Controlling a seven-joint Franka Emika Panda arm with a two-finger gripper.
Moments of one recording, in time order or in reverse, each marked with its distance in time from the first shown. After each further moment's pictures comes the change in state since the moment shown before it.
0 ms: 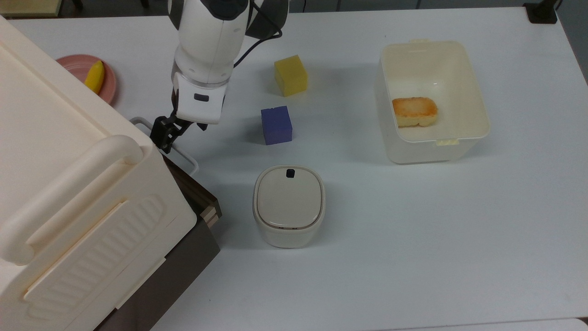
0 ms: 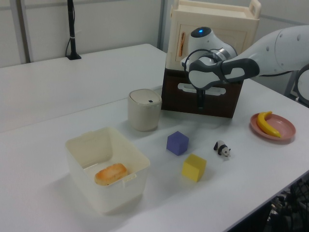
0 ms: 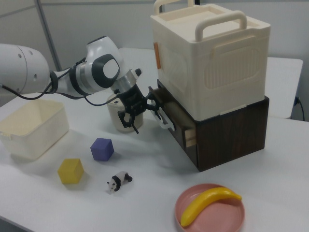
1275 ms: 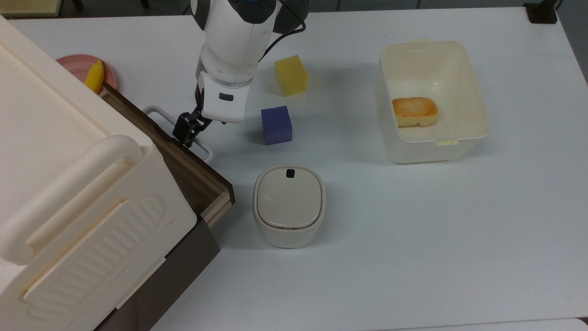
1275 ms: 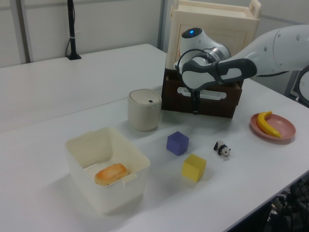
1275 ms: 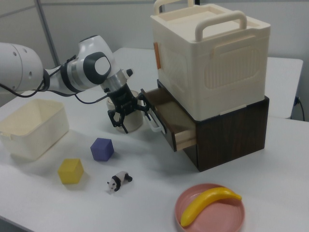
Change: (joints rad) arm 0.013 -0.009 0.054 0.000 -0.001 -0.085 0.064
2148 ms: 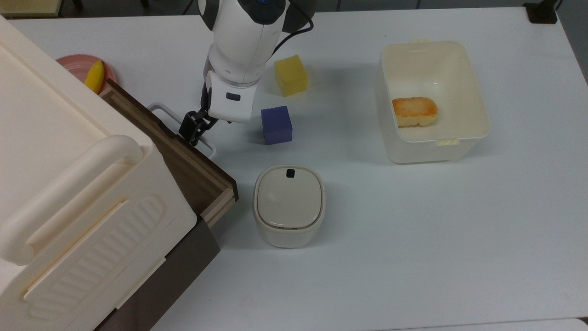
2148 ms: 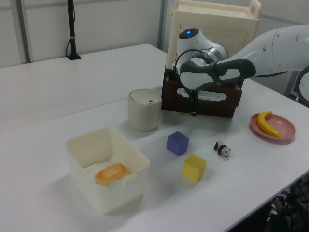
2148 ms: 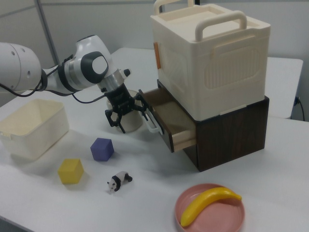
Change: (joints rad) arm 0.015 -0.002 0.002 0.000 -0.001 -0.018 0.034
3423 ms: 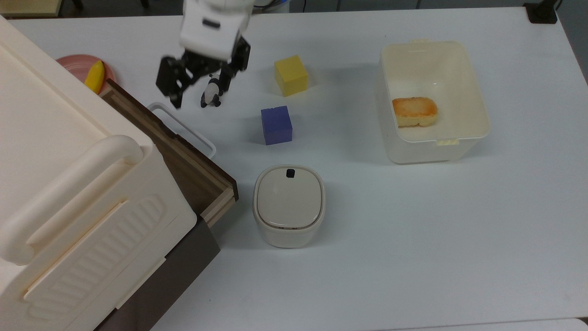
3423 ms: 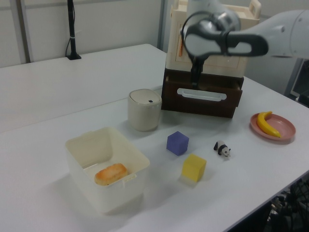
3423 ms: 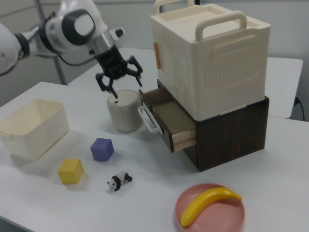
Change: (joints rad) arm -0.008 -0.110 0.008 0.179 0.097 -0.167 0.029
